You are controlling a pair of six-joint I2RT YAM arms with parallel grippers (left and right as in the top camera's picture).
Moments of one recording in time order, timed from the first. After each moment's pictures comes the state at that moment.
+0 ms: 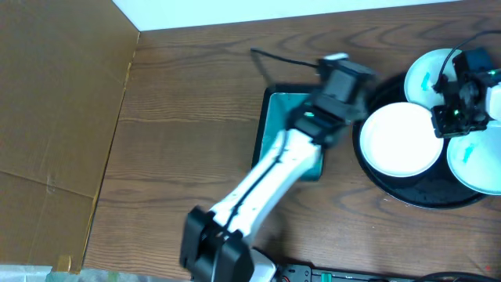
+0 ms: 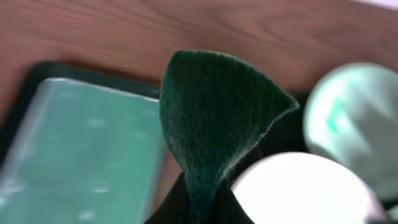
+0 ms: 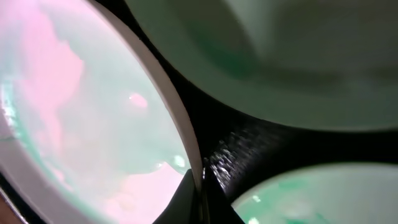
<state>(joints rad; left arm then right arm) -0.49 1.55 1.27 -0.60 -0.29 -0.57 0.21 1.92 1.36 -0.86 -0.22 0.05</state>
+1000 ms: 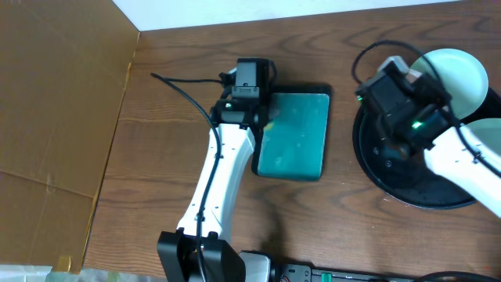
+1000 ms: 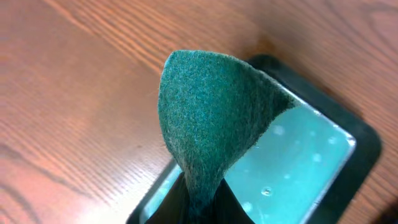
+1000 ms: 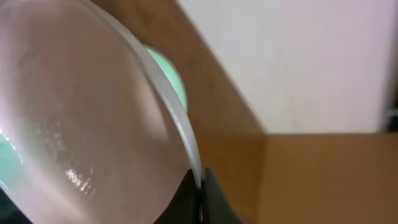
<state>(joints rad) -0.07 1.49 1.27 -0.86 -0.31 -0.56 0.73 1.71 1.36 -0.58 0.96 -0.33</state>
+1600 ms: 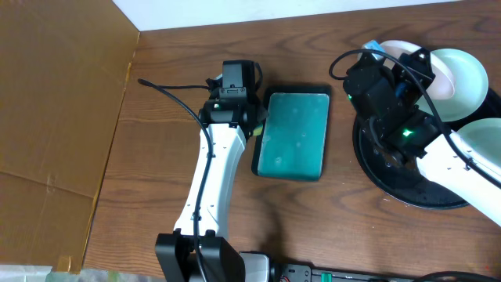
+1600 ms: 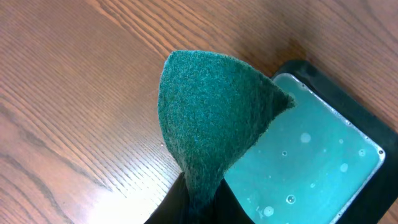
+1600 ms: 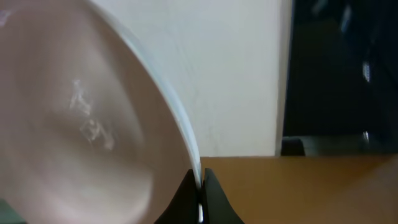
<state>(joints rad) 0.00 1.49 1.27 -0.89 -0.30 -0.56 0.77 1.70 1.36 -0.24 1.14 -0.81</state>
